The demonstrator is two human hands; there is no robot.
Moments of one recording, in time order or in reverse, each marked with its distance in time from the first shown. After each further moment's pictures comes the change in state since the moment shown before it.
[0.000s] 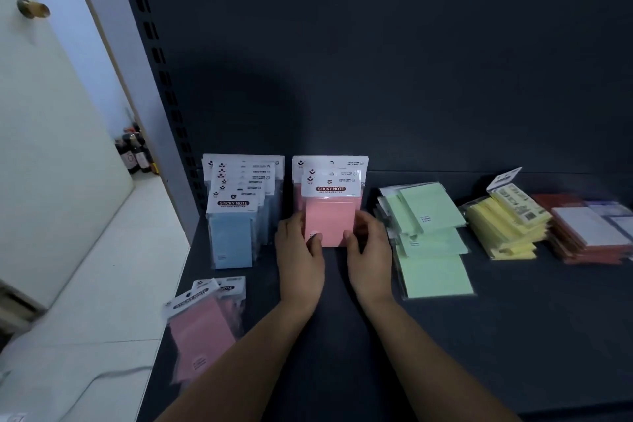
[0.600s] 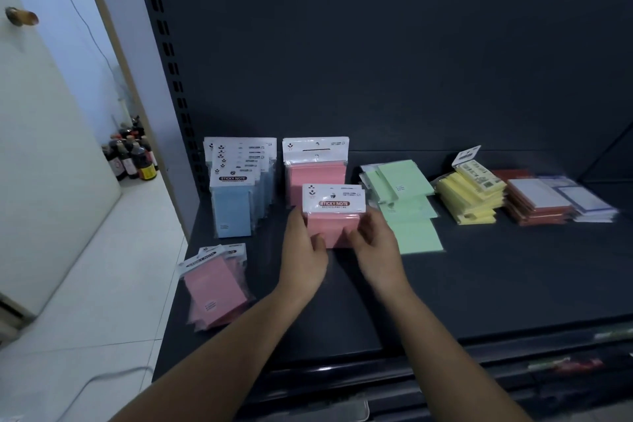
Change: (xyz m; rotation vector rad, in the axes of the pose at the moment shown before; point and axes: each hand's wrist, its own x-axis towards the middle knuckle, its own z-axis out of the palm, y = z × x) left_hand -0.056 0.024 -0.027 -0.204 -0.205 0.034; right_hand -0.056 -0.023 -0.056 0.223 -0.156 0.081
